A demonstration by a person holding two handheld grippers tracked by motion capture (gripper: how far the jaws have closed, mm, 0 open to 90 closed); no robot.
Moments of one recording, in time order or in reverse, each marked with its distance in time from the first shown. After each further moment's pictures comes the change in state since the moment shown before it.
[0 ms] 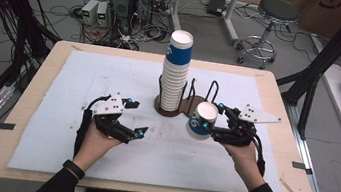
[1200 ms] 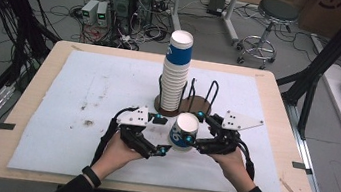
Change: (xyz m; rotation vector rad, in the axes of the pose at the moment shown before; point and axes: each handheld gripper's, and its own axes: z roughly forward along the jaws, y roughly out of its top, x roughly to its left) left arm -0.038 0.005 0.056 -0.049 -0.257 -0.015; right arm 0.032 -0.005 0.025 0.016 0.217 -0.029
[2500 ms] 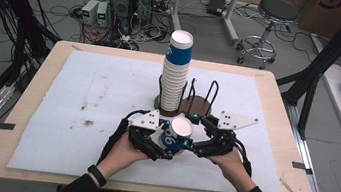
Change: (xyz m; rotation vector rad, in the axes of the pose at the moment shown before) left arm 0.000 0.006 0.016 0.115 -0.059 0.036; right arm 0.000 0.001 0.005 0.021 0.078 0.025
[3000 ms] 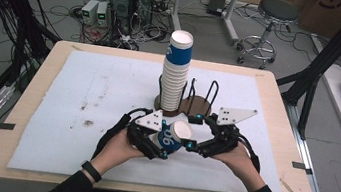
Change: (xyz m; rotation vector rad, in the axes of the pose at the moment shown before) left arm -0.001 0.014 -0.005 0.211 0.033 0.075; right arm -0.004 0.011 -0.002 0.186 0.014 -0.027
